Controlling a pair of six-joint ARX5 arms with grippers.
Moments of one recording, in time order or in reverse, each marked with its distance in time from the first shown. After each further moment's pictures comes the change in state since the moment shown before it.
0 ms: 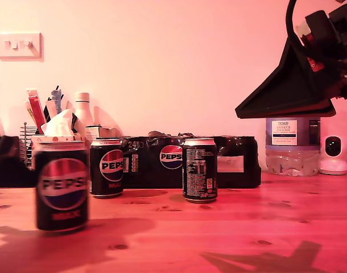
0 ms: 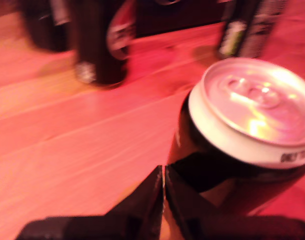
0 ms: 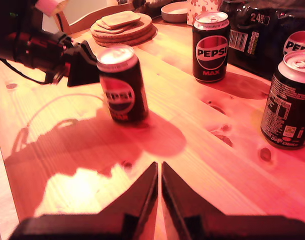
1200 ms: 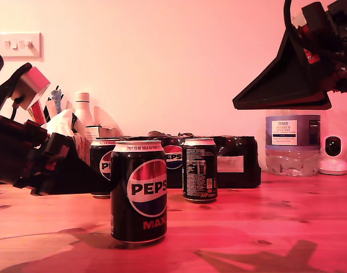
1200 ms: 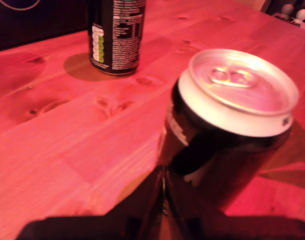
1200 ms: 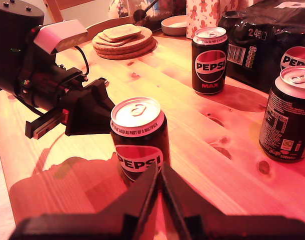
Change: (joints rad) left arm -0.288 0.118 0.024 0.136 0.011 -0.069; right arm 0.000 0.000 0.000 0.039 0.000 0.008
